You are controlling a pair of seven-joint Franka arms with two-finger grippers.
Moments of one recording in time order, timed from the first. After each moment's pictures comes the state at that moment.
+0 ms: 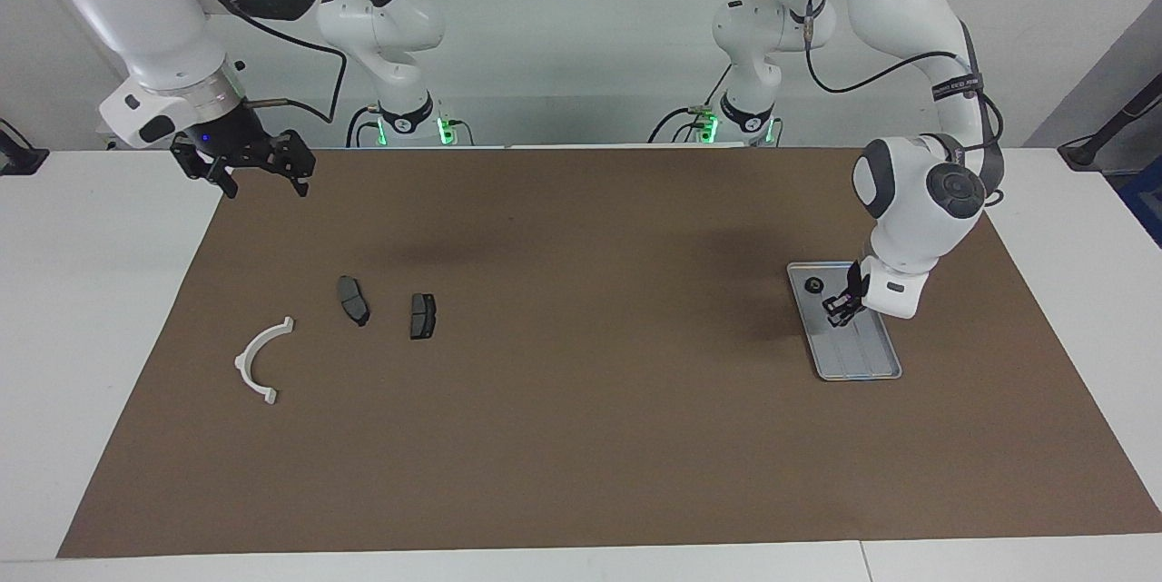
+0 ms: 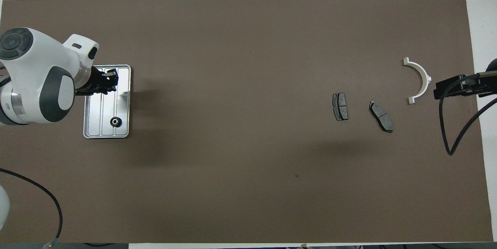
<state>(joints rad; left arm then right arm) -0.04 0.30 -0.01 -1.89 0.01 2.16 -0.38 -0.05 -0.02 -0.01 -1.66 -0.03 1.60 -0.07</state>
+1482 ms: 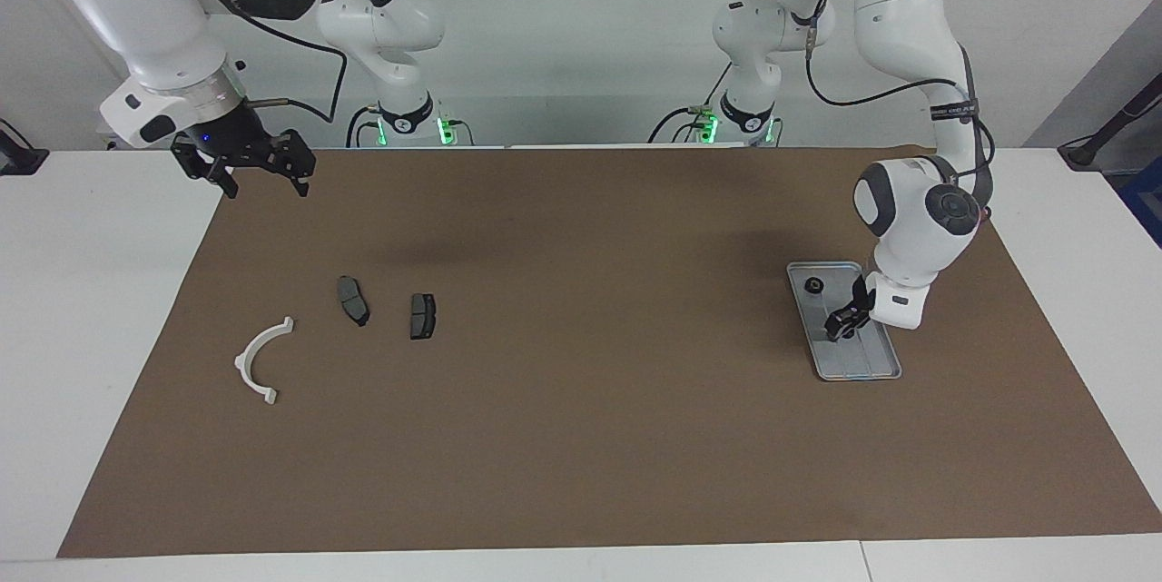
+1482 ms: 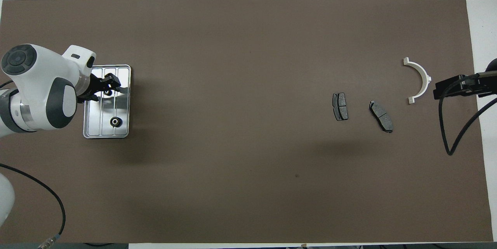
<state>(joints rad) 0.01 0.35 -0.01 -1.96 0.02 2.30 -0.37 -0.05 -0.02 -0.01 -1.67 -0.03 1.60 -0.07</state>
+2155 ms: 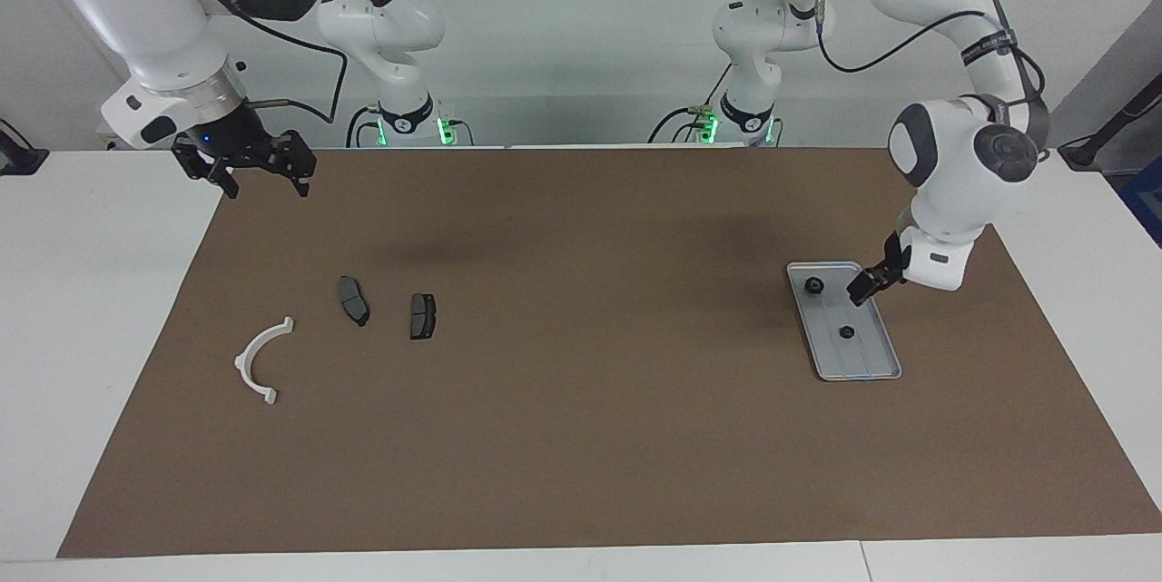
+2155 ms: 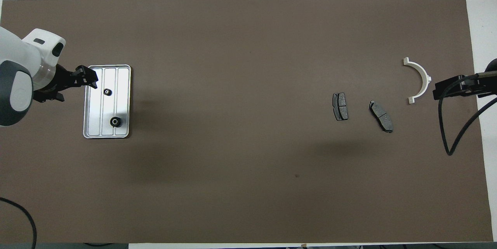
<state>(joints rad) 0.01 0.15 -0.01 -1.82 0.06 1.89 -0.35 -0.05 -0.02 -0.01 -1.67 -0.03 1.60 -0.07</state>
